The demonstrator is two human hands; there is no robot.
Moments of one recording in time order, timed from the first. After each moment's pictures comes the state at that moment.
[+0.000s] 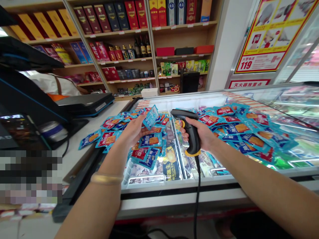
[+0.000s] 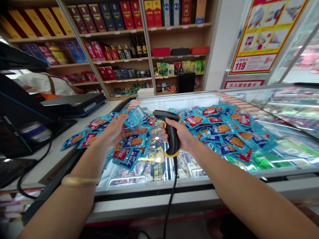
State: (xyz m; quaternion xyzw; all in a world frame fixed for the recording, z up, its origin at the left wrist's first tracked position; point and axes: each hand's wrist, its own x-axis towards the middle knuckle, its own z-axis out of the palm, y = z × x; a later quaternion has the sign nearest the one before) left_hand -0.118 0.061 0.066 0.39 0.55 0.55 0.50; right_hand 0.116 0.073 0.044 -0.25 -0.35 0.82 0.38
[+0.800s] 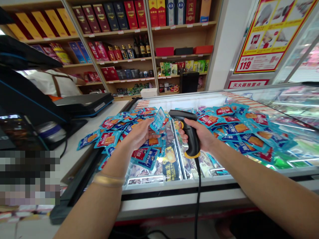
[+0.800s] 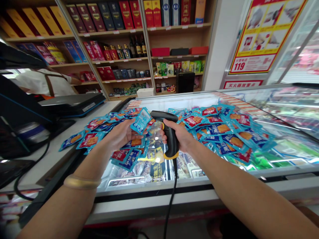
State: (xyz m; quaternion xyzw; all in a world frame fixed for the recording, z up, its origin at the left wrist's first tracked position) left_hand -0.102 0.056 0.060 0.43 0.49 0.49 0.58; right_hand 0.115 0.070 0.045 -0.24 -0.39 0.81 0.37
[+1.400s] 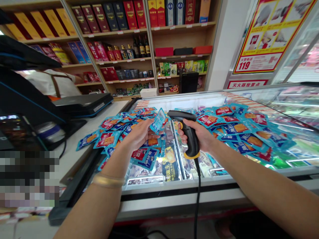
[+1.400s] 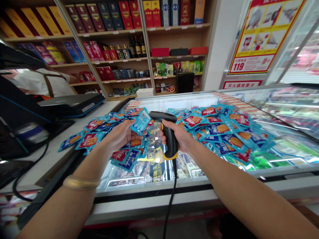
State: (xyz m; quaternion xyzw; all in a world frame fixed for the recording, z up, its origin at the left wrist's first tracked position) left_hand -0.099 0.053 0.063 0.42 0.51 0.49 0.56; right_hand 0.116 0.070 0.043 -0.24 -0.38 0.82 0.36
